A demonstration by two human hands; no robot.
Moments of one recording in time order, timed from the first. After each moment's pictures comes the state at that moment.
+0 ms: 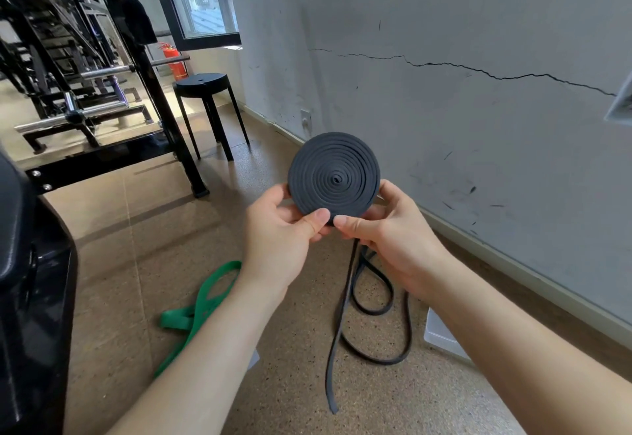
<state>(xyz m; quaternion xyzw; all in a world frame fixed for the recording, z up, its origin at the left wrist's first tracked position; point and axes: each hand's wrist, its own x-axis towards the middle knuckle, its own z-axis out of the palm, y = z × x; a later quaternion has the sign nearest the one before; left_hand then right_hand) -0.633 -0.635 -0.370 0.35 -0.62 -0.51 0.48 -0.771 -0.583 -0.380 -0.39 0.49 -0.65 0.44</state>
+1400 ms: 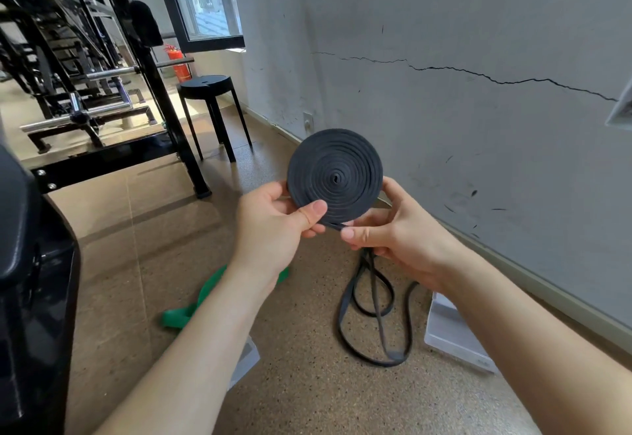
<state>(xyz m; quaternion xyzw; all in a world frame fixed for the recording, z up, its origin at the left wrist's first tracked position) -0.623 -0.641 -0.359 0.36 -0.64 -0.49 0.47 -0.780 -0.574 -0.367 -0.44 0.51 -0.56 0.48</state>
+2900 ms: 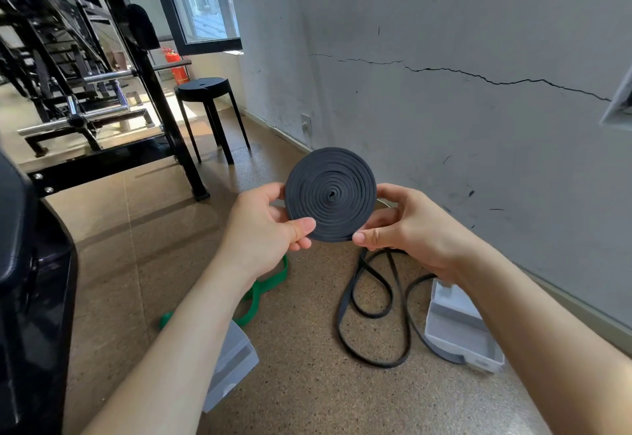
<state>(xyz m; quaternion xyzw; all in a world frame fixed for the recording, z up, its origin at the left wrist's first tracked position) -0.611 -0.654 -0.357 0.41 -0.72 -0.43 0.36 -0.802 -0.574 -0.365 -0.51 0.57 -0.49 0.42</state>
